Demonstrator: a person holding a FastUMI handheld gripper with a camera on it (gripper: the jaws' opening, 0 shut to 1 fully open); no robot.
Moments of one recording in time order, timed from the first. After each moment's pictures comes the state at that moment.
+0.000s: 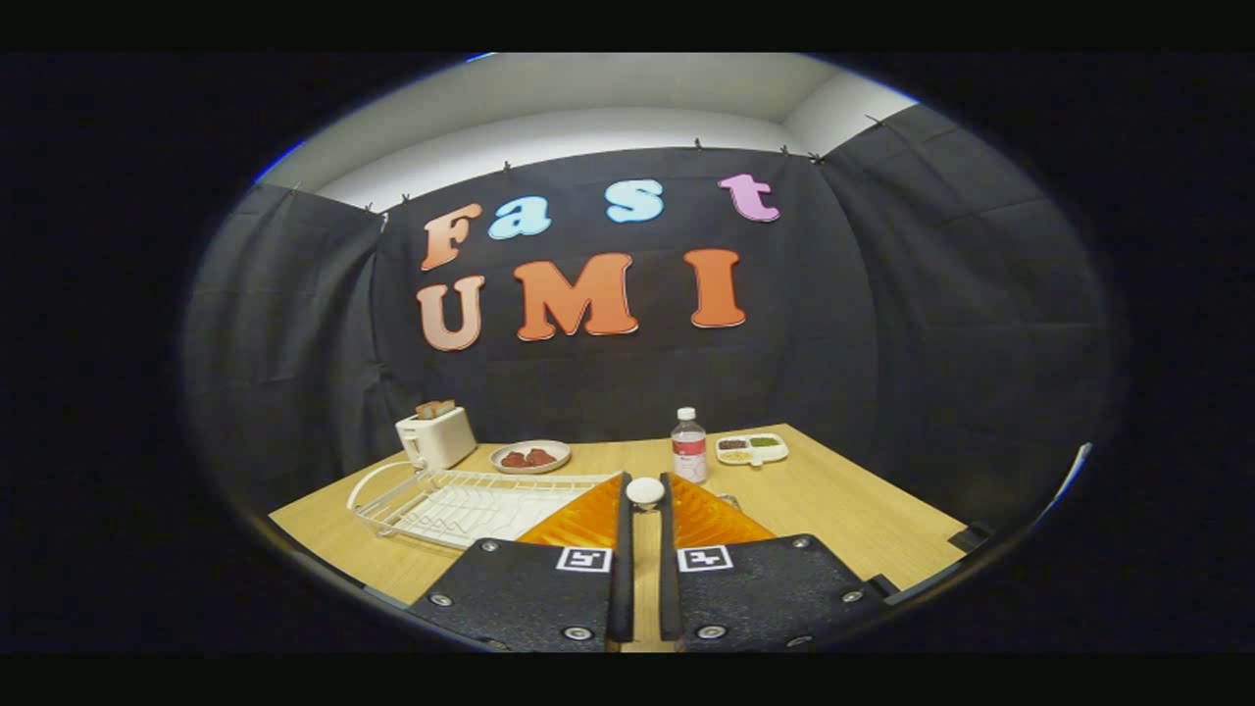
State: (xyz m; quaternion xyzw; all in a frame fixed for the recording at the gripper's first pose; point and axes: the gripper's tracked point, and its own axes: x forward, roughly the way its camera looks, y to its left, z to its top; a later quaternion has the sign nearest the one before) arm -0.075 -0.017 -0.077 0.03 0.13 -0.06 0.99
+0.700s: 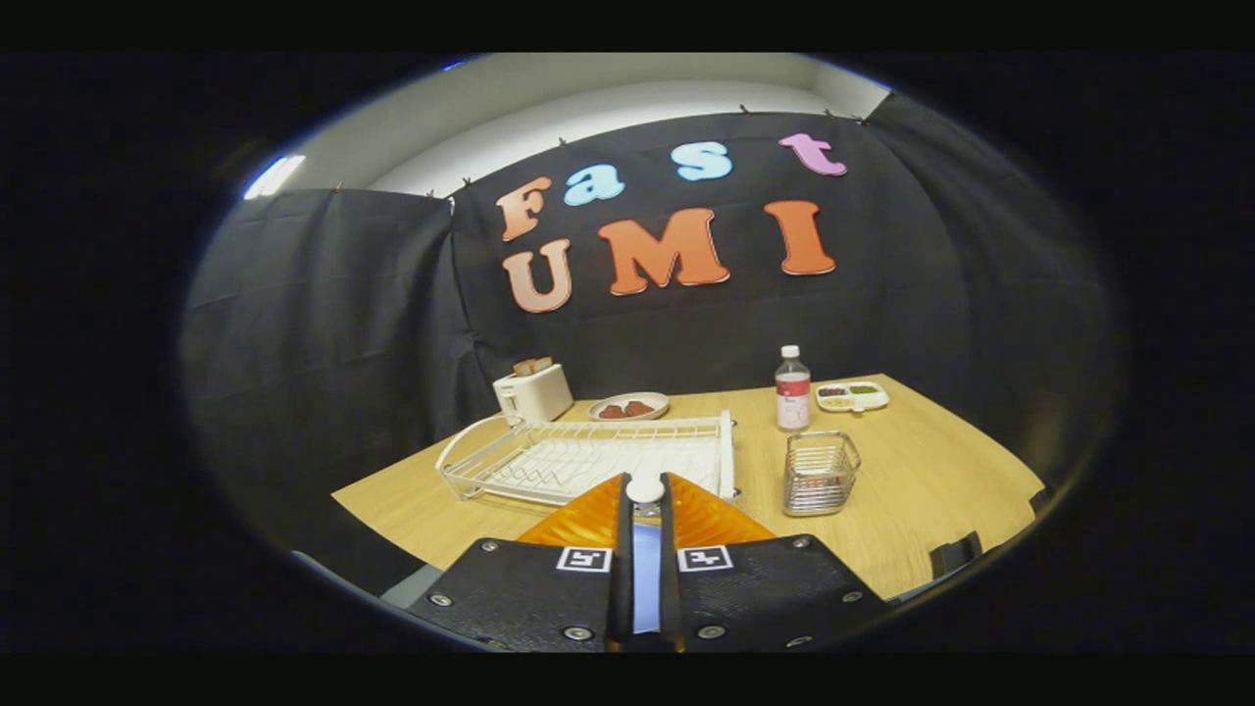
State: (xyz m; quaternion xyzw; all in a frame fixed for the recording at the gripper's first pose) arm -0.104 0.052 -0.143 0.08 0.19 0.07 0.98
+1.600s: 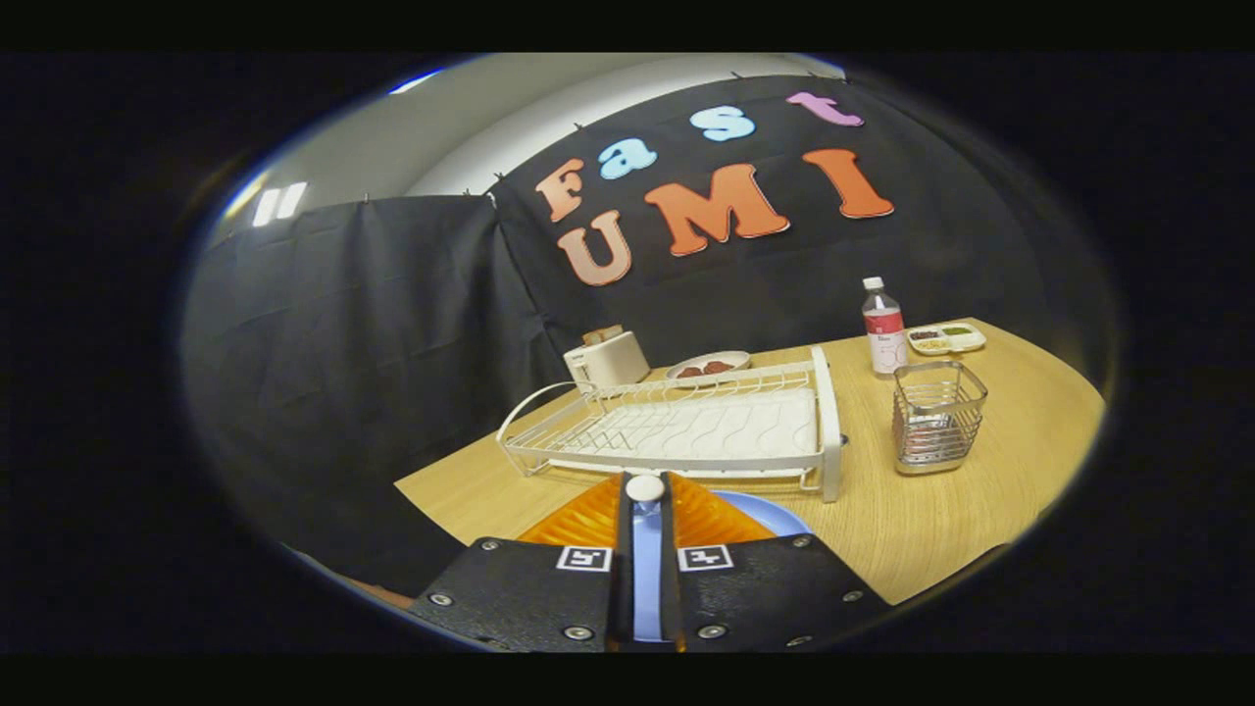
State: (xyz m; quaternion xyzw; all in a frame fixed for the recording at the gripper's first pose) arm -0.107 0.100 -0.201 0.14 0.22 0.18 0.95
